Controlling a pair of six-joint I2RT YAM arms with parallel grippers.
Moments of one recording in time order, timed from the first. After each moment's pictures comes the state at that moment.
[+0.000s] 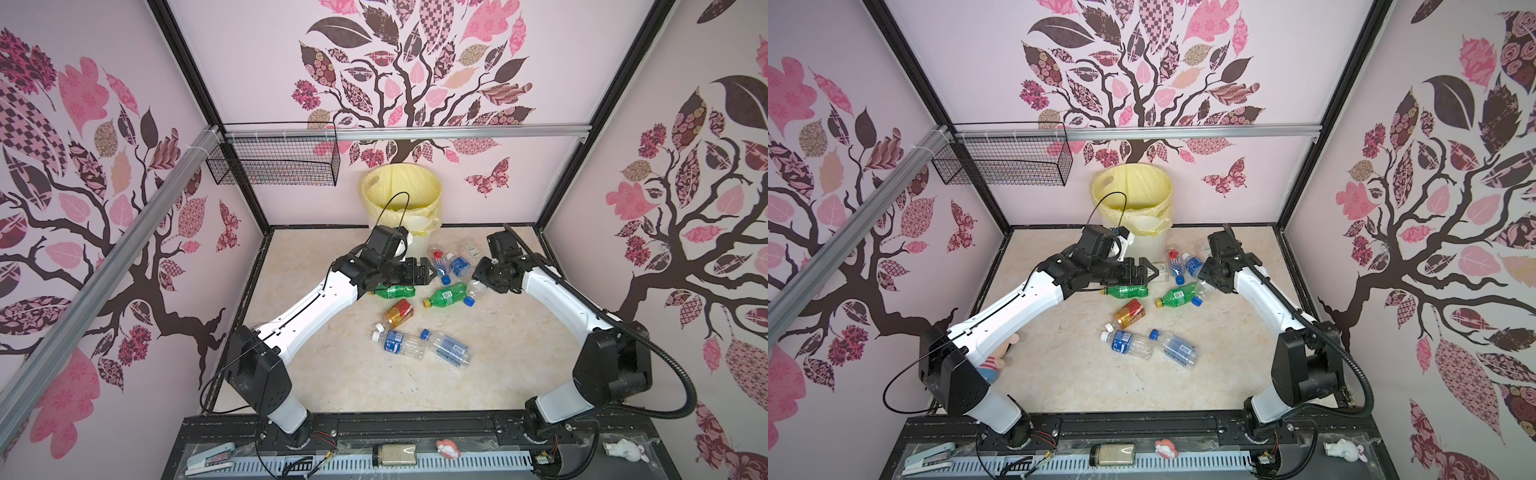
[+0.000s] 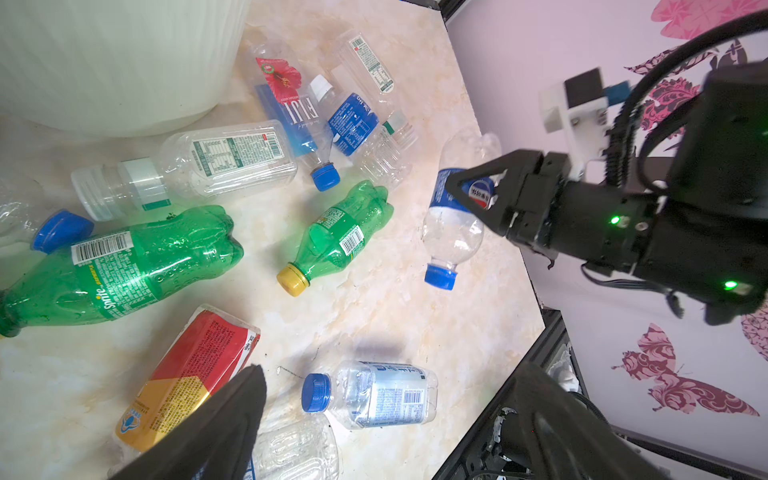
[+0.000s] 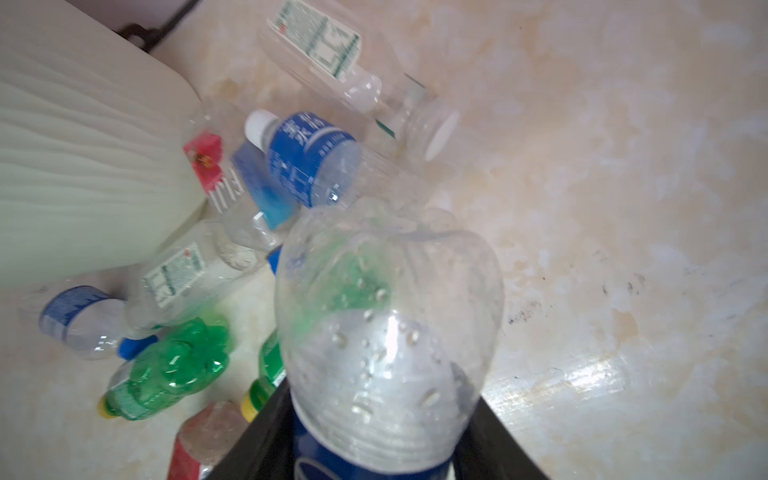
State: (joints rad) left arm -0.66 1.60 1.50 -0.59 0.30 -0.56; right arm 0.23 1.54 1.29 -0.72 0.07 0.74
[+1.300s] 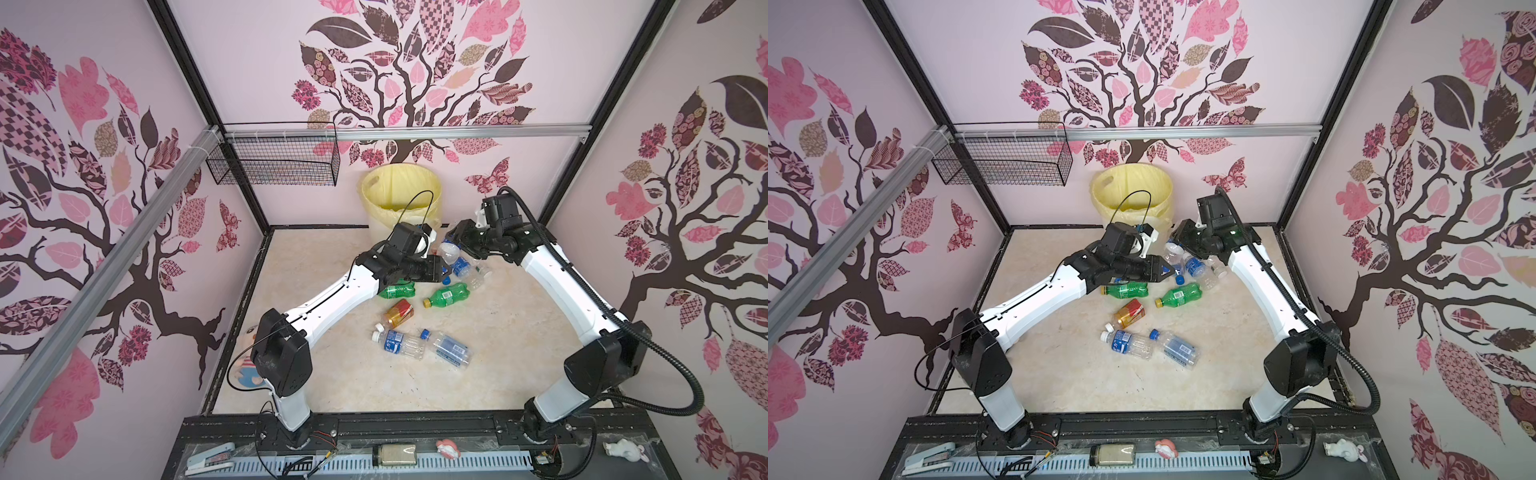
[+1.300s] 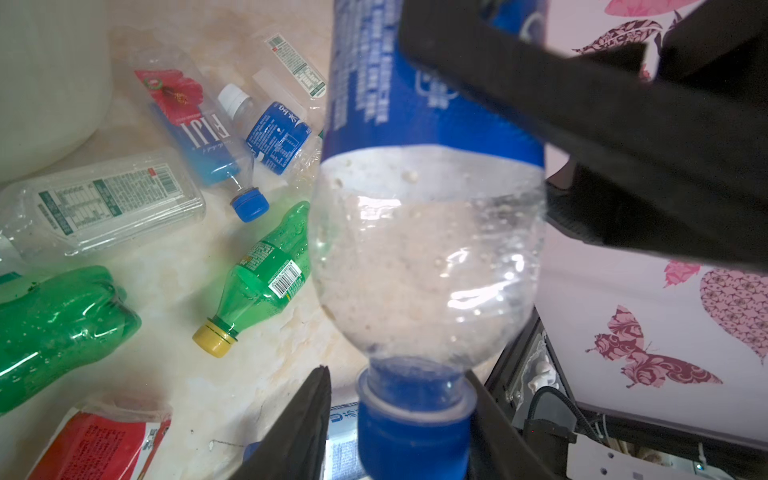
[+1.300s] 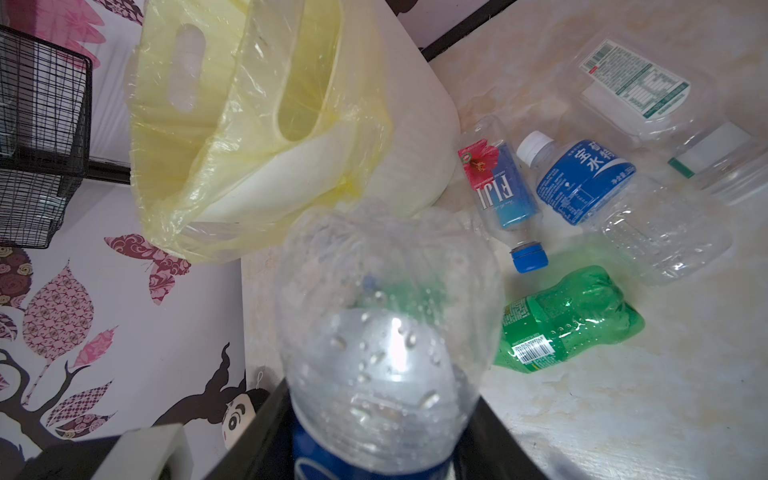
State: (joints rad) left arm -0.72 1.77 1.63 -0.49 0.36 -0.56; right arm 0.33 1.62 1.68 -0.77 -0.21 0.80
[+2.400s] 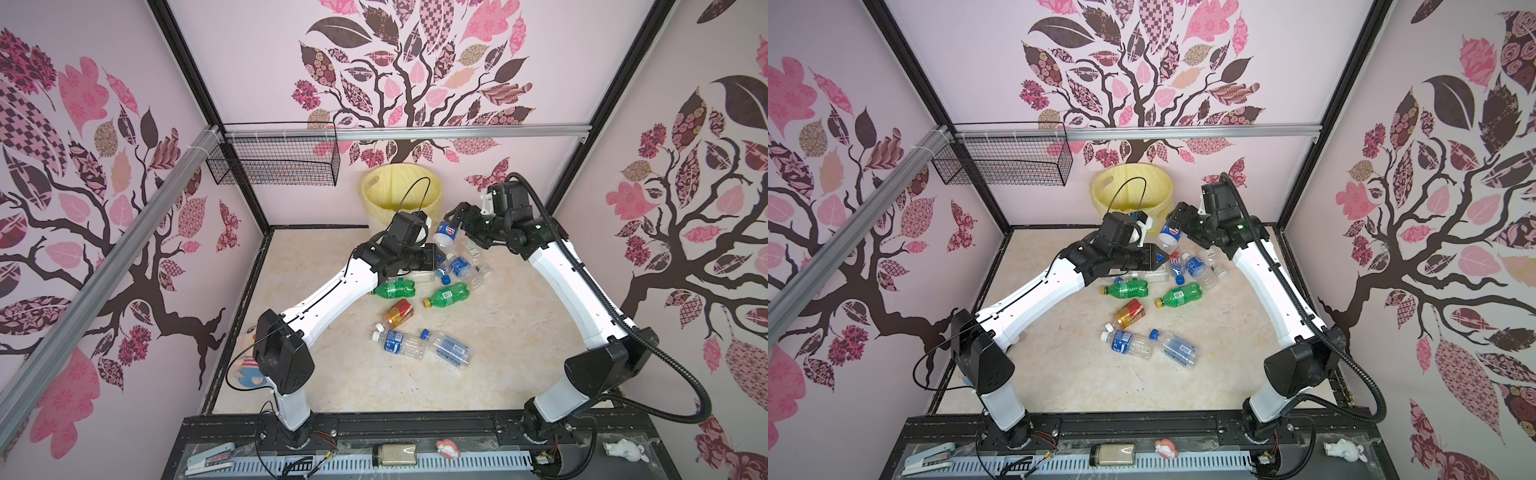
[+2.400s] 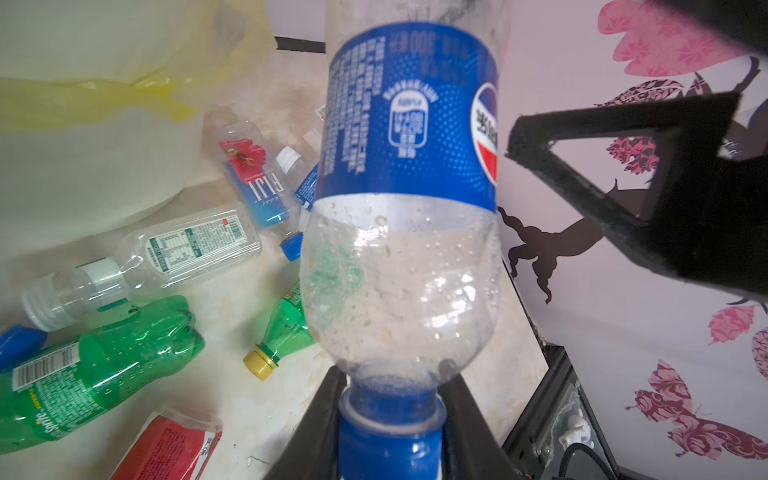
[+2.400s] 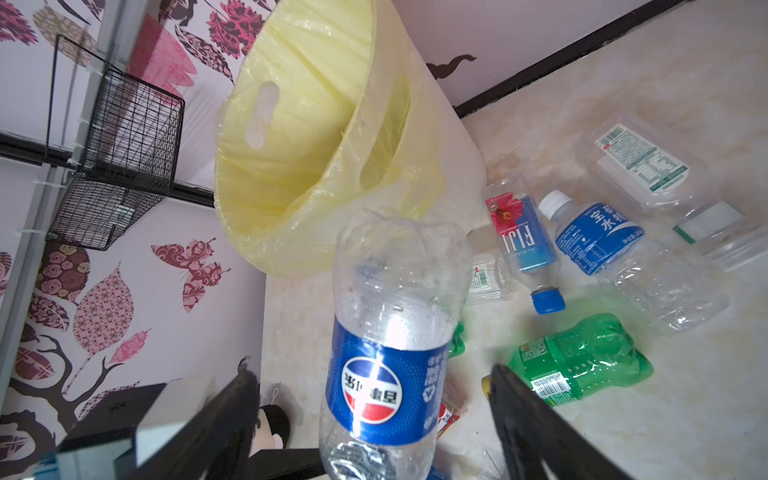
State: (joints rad) left arm -0.70 1.78 1.75 -0.59 0.20 -0.54; right arm 0.33 1.61 1.83 -0.78 -0.18 0.75
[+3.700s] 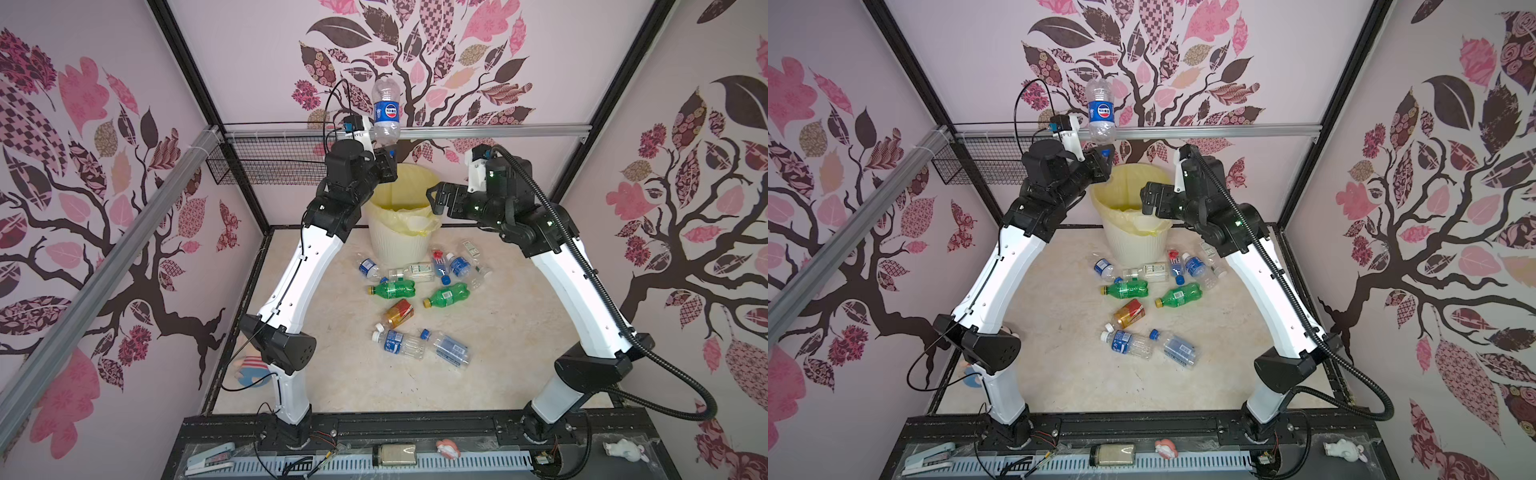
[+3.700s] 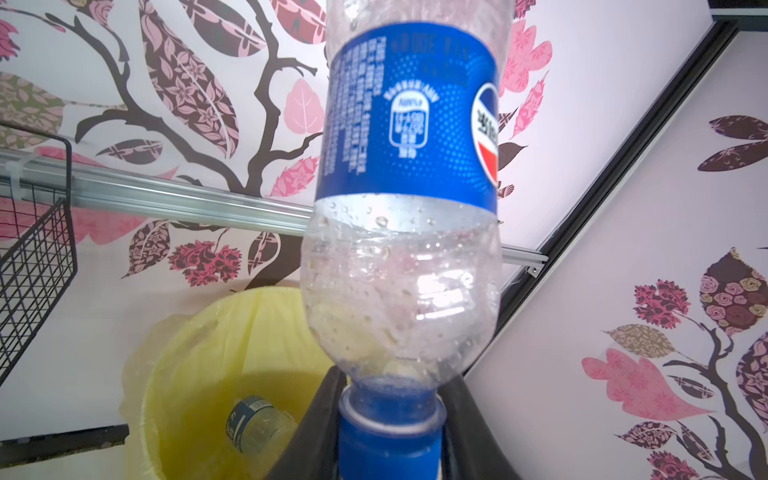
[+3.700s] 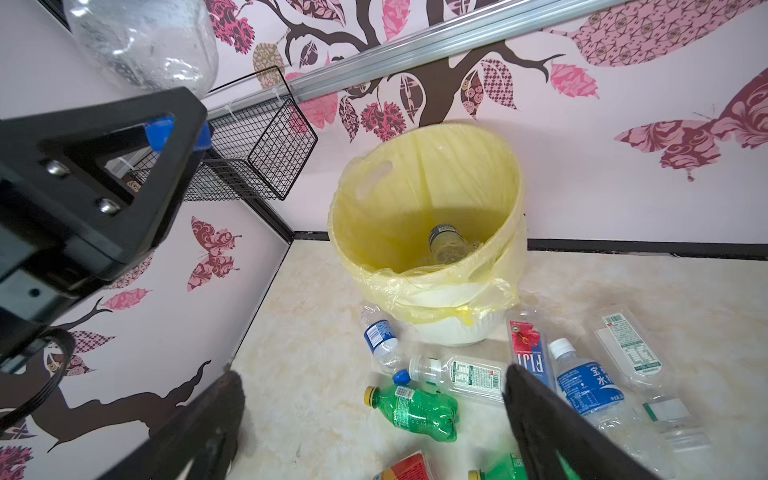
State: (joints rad) left arm -0.45 1.88 2.32 -0.39 -0.04 -0.41; right arm 0.55 1.68 2.22 -0.88 0.06 0.44
